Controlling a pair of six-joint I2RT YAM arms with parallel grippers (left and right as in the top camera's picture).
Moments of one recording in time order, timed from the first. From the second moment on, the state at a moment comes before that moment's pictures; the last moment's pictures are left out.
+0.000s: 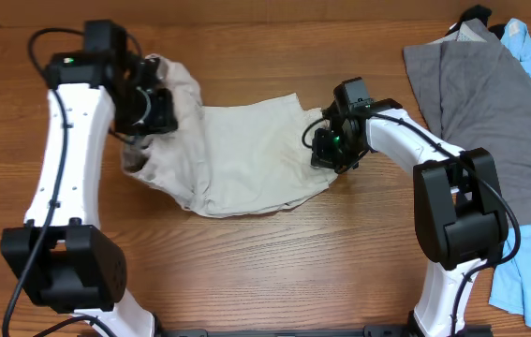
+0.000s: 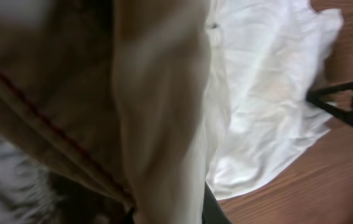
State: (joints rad) left arm 0.01 1.83 1.76 -1.27 0.31 -0.01; right arm 0.27 2.07 1.38 -0.71 -0.41 0.40
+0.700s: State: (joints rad) left arm -0.46 1.95 1.76 -0.91 0.28 -0.40; right arm 0.27 2.08 1.38 -0.70 -0.42 0.43
